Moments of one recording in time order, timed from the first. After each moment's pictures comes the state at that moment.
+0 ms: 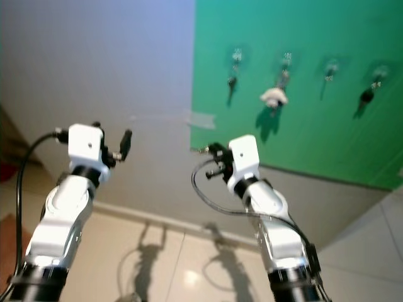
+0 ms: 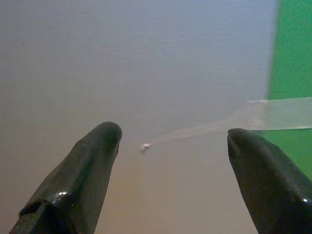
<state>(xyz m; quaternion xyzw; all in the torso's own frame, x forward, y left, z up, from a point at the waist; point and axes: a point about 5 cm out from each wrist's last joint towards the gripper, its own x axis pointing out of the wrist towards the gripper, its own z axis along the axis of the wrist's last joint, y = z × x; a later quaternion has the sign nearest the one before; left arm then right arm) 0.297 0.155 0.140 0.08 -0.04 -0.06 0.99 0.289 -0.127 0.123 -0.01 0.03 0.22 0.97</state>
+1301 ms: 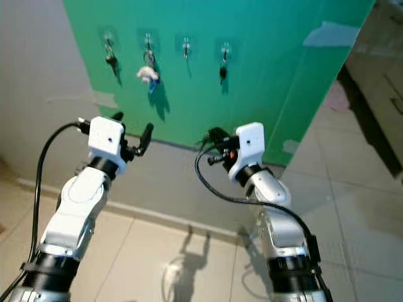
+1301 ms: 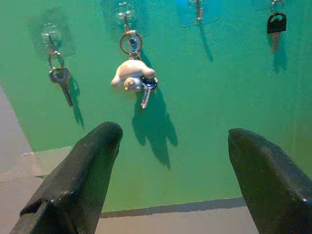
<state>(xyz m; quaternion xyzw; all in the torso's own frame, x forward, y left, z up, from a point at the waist) 0.307 0.131 0.153 0.10 -0.08 -0.13 0.98 0.301 -0.126 0.144 0.04 -0.02 0.23 0.97</state>
